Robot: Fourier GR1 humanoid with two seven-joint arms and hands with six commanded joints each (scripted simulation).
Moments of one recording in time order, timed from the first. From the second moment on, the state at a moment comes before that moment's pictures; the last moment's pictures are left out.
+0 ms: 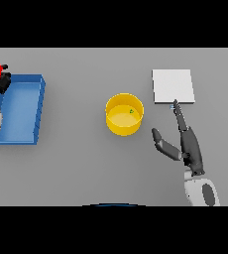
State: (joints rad) left arm -0.56 0.48 -0.01 -1.07 -0.29 0.24 0.52; right arm 0.07 -0.06 0.15 -1.65 0.29 -0.06 -0.19
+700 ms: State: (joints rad) left arm -0.43 0.51 -0.09 -1.21 -0.32 0.14 0.58; right arm 0.08 -0.06 0.14 -1.65 0.29 -0.06 -0.18
